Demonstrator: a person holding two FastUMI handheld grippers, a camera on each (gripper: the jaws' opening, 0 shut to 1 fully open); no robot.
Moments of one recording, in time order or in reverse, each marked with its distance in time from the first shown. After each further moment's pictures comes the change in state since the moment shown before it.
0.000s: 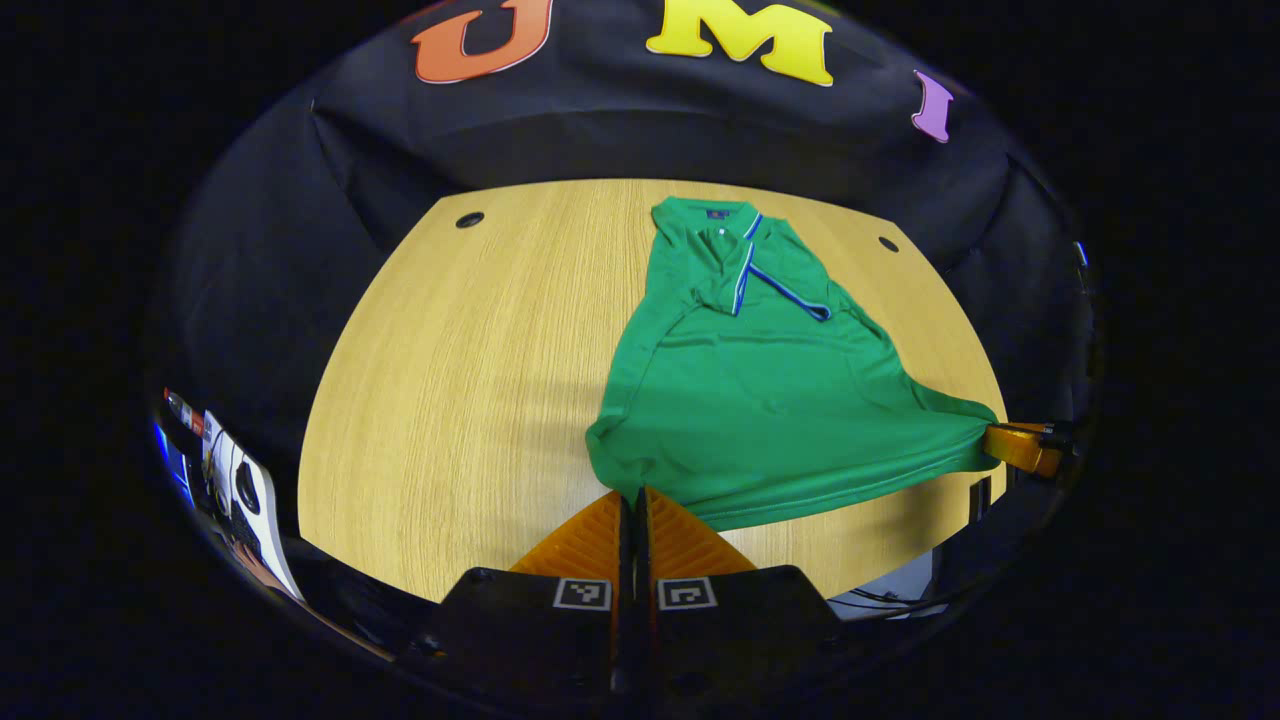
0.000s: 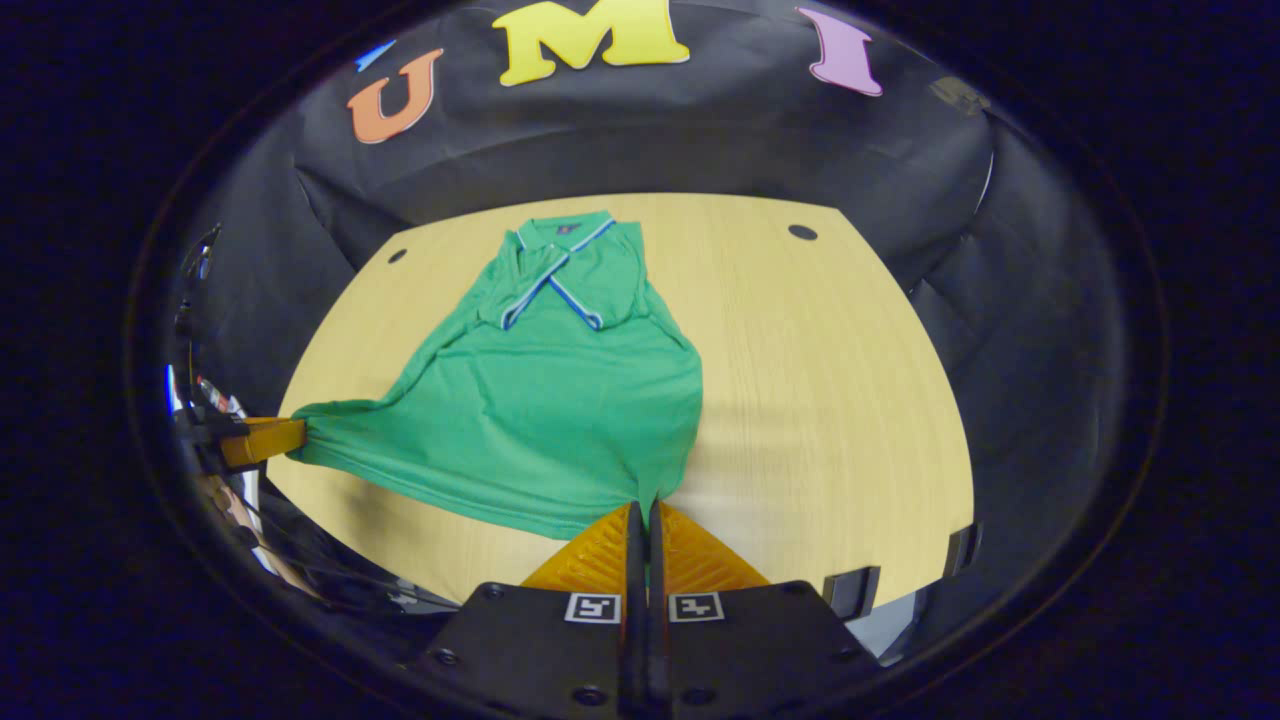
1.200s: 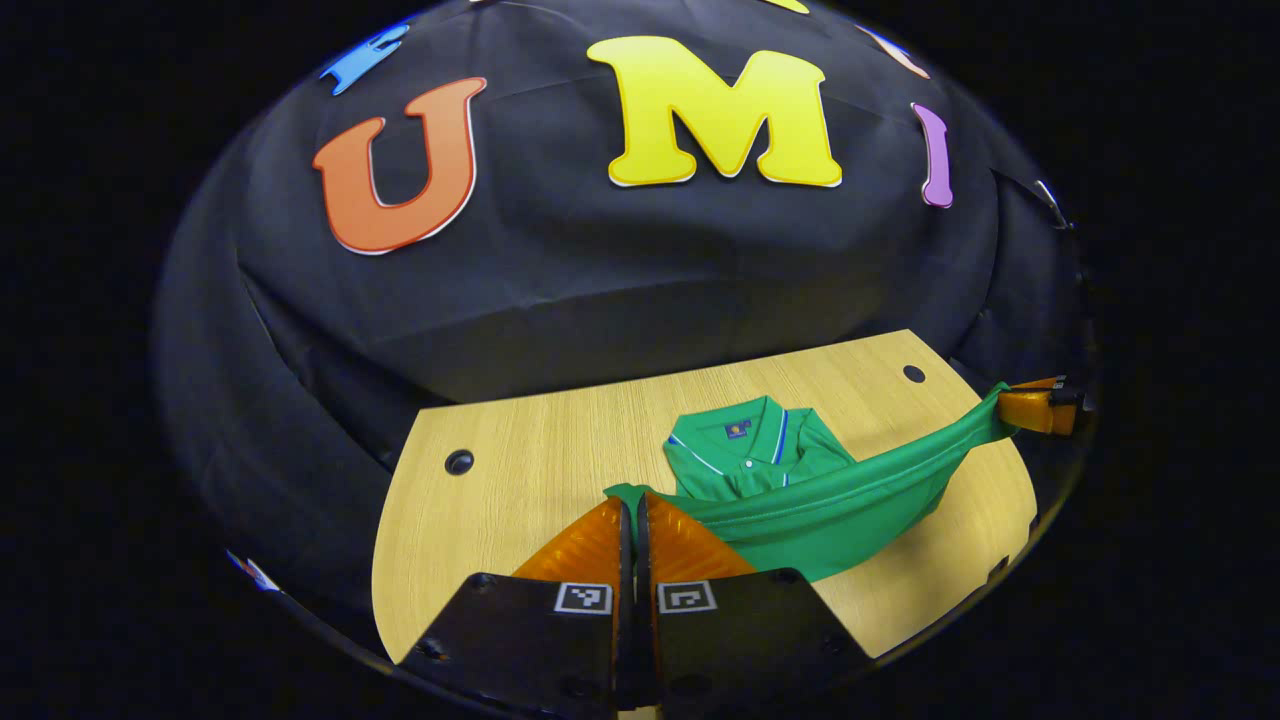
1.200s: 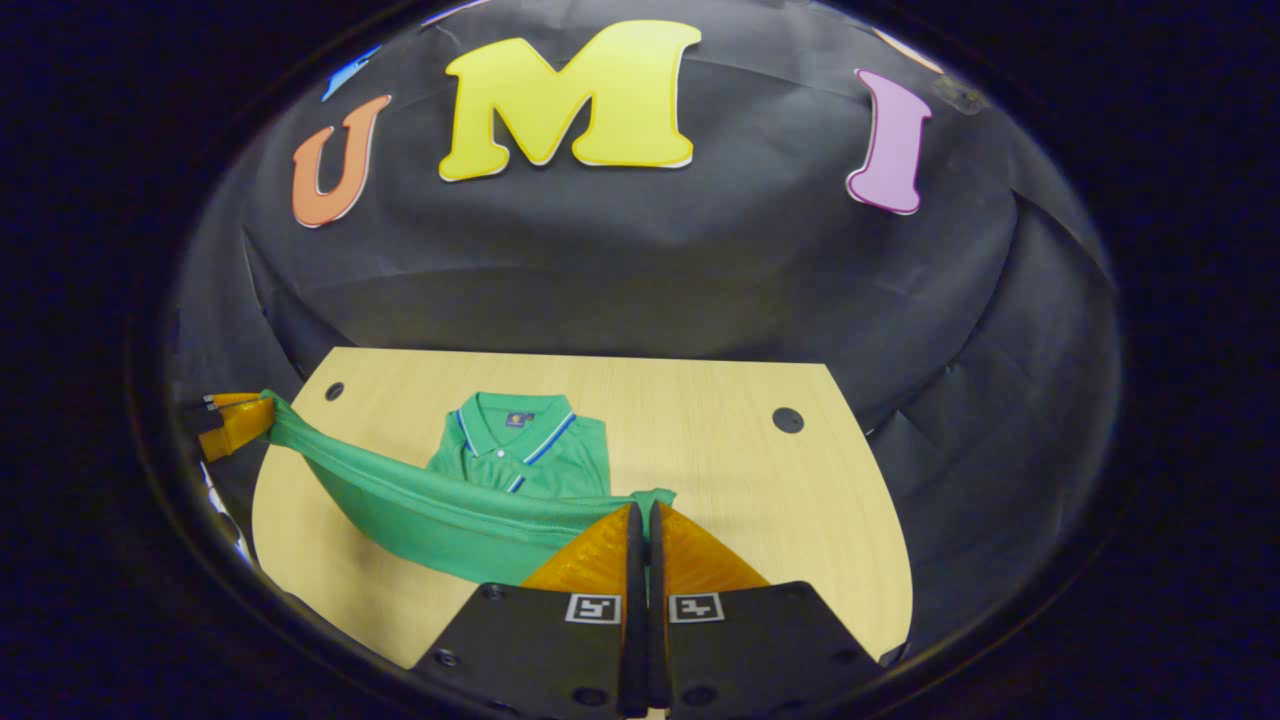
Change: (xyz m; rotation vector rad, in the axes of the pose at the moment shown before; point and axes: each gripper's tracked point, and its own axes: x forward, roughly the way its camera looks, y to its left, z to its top) left arm 0.030 0.036 0.297 0.204 -0.360 0.023; right arm 0.069 0.000 0.258 -0.007 -0.240 -0.144
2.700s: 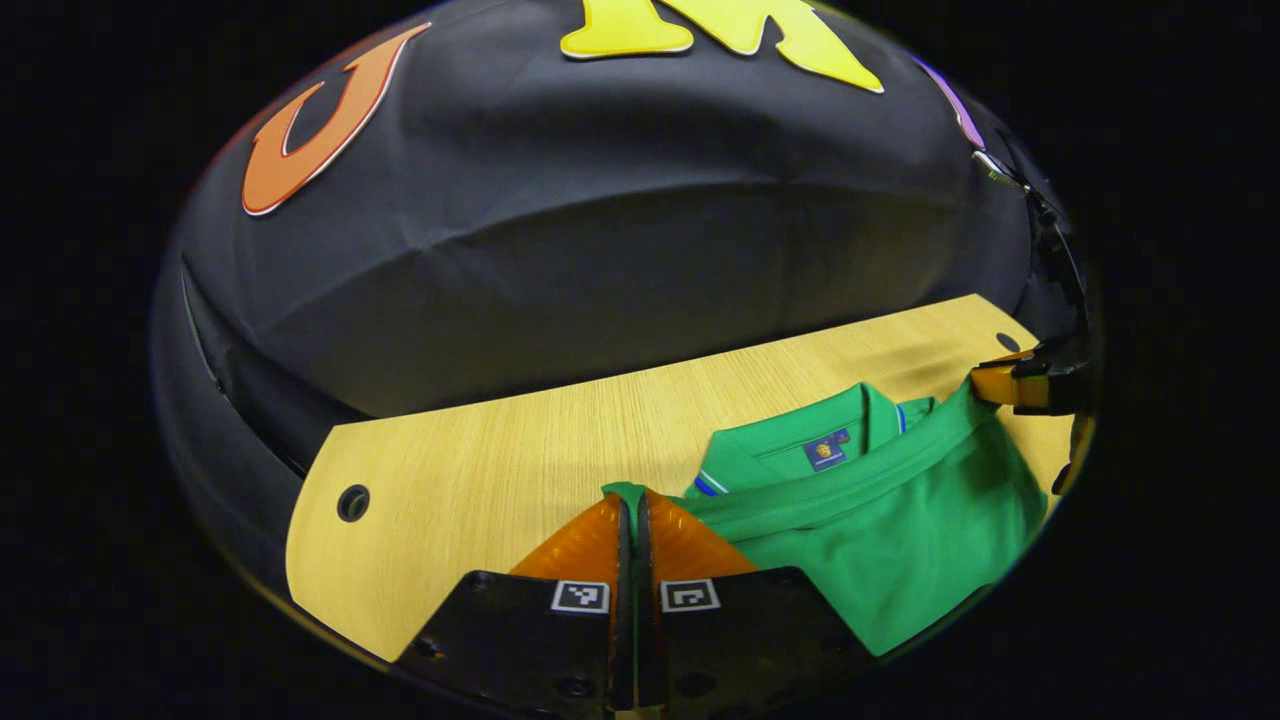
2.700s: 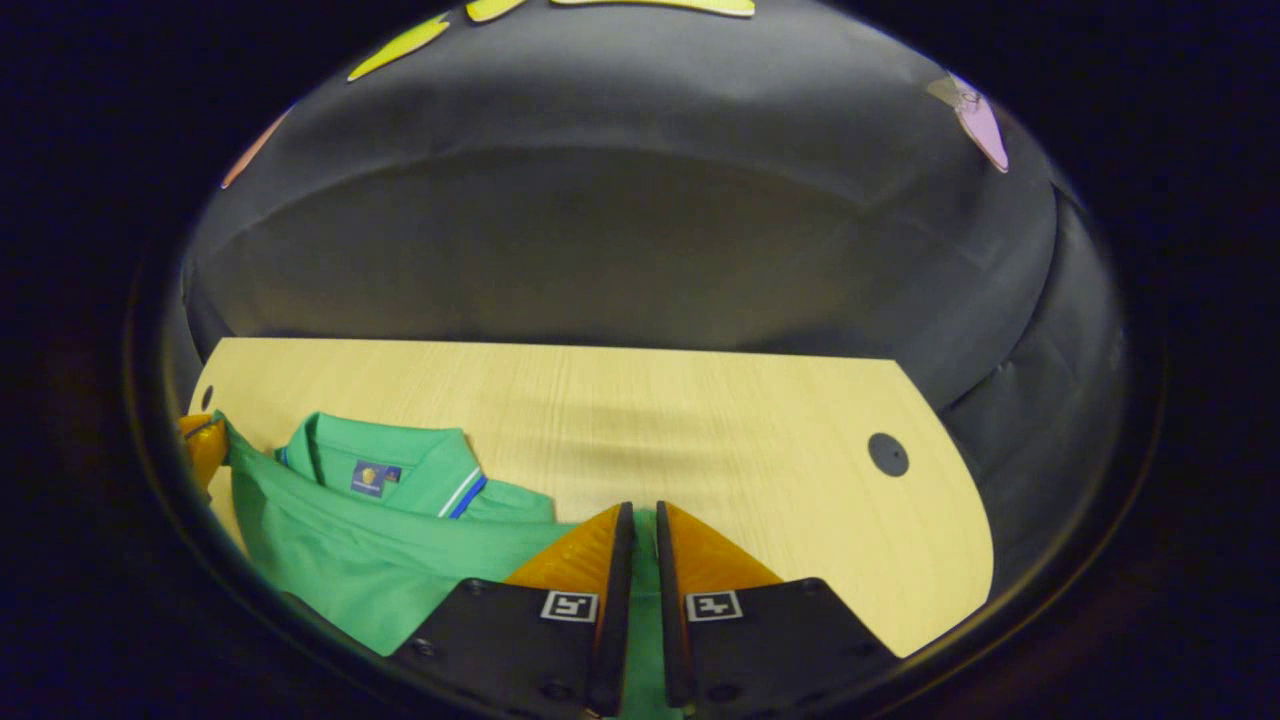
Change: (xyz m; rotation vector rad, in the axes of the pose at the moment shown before) left arm 0.224 -0.010 -0.045 0.025 -0.011 0.004; right arm 0.254 0.018 0.008 0.004 -0.007 -0.125
